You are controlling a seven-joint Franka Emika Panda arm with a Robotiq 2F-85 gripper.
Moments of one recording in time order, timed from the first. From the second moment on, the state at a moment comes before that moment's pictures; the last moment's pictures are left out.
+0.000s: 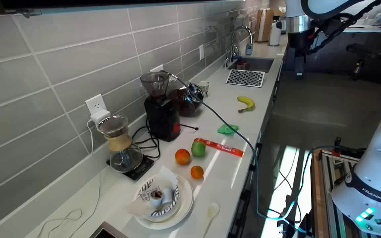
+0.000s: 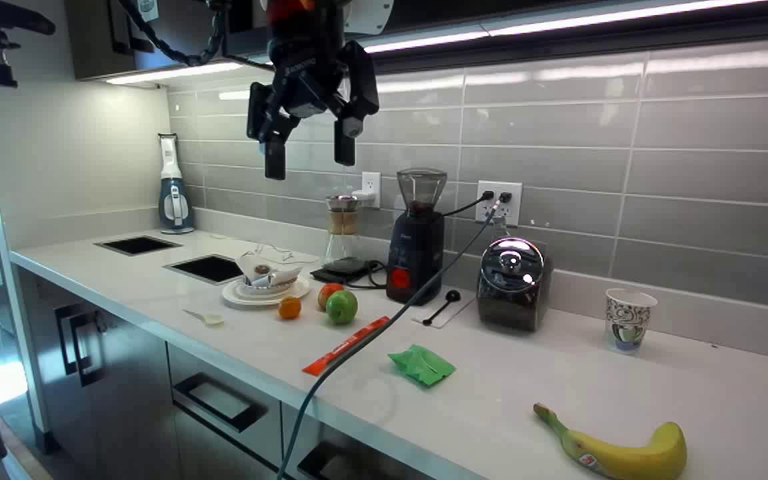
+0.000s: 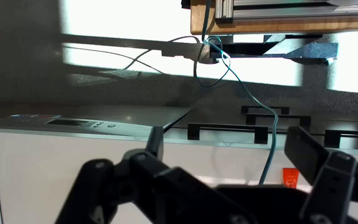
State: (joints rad) arm -0.23 -0.68 -0.20 -2.46 -0.41 1.66 -0.32
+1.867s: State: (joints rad) arm -0.18 -0.27 -0.33 -2.30 -0.28 2.10 -0.39
